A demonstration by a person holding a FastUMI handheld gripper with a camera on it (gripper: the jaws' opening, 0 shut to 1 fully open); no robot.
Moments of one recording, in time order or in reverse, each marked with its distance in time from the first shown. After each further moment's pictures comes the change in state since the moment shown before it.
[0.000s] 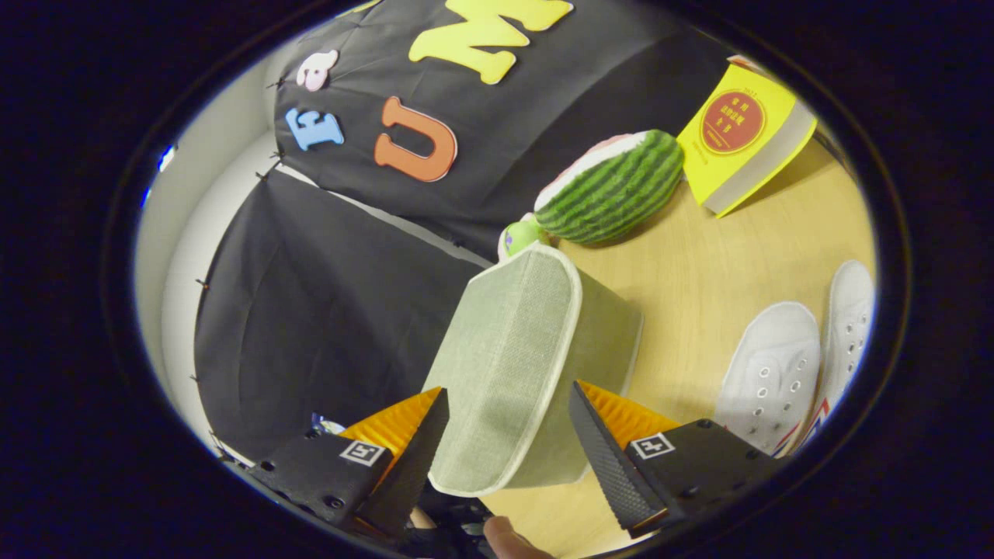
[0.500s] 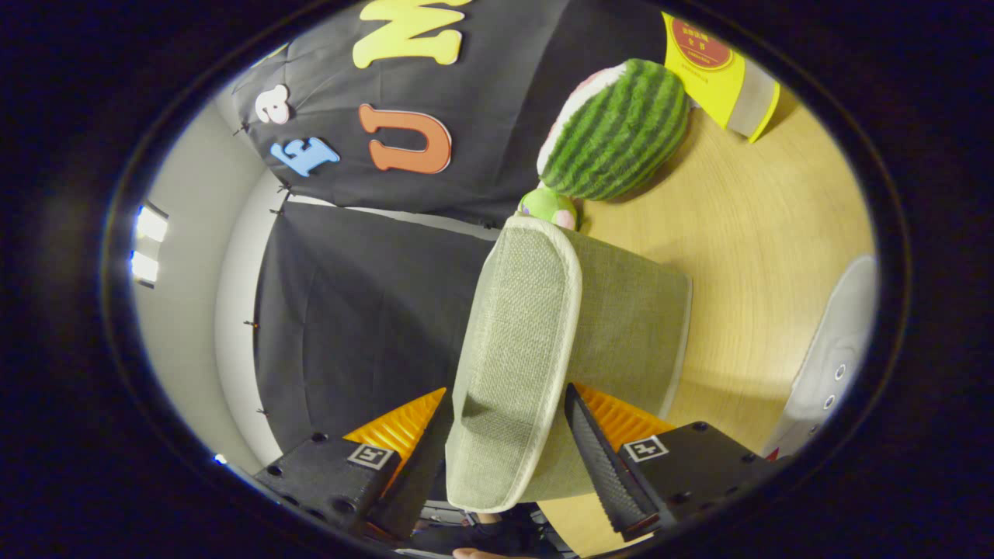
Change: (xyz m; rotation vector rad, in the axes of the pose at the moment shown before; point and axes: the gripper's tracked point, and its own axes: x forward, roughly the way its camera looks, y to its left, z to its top) arm 0.038 -0.017 -0.008 0.179 0.110 0.164
